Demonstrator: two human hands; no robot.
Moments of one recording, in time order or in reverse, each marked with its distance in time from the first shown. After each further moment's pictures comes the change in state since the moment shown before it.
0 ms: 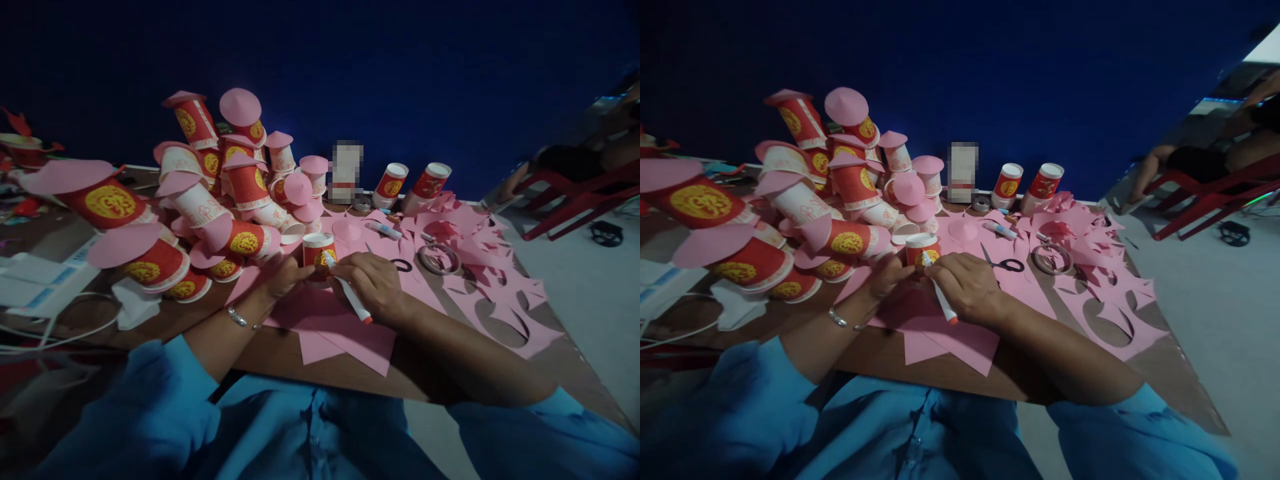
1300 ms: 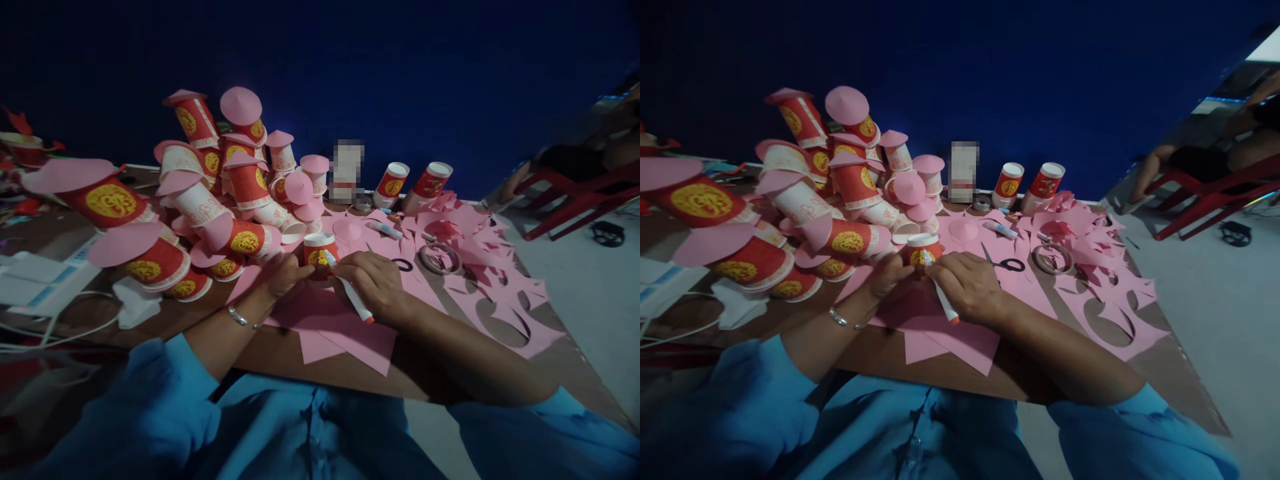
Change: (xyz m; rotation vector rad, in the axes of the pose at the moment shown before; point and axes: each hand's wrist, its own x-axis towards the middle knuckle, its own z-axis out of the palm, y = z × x) left_hand -0.001 0.001 0.001 0.037 0.007 0.017; right_hand 0.002 0.000 -0.001 -0.023 0.013 -0.018
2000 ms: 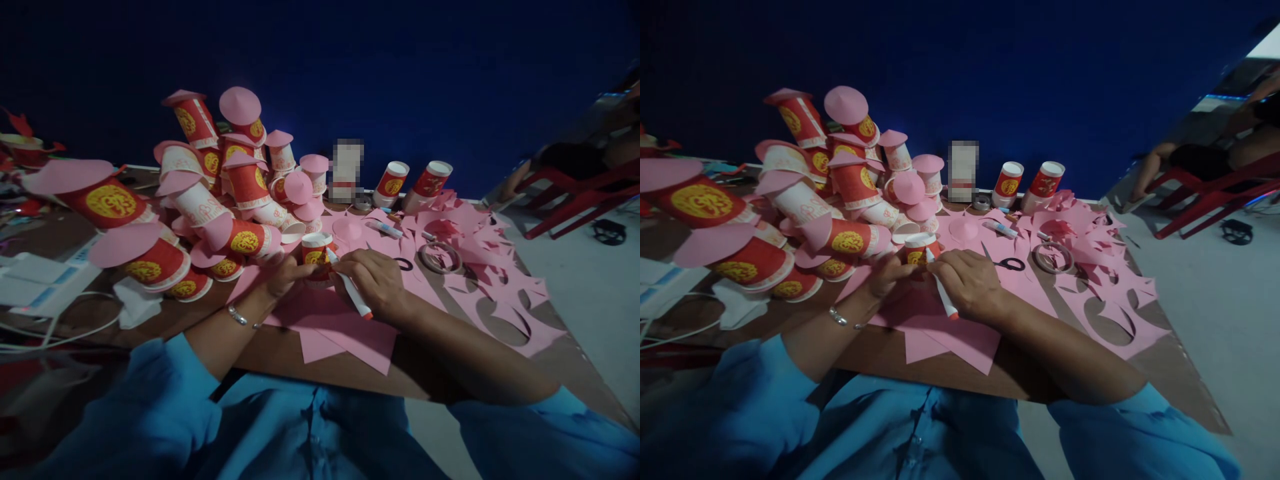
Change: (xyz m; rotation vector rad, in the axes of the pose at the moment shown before) left_hand -0.001 0.003 0.004 -0.030 -0.055 0.003; right_hand -0.002 0.001 0.001 -0.014 -0.030 0.033
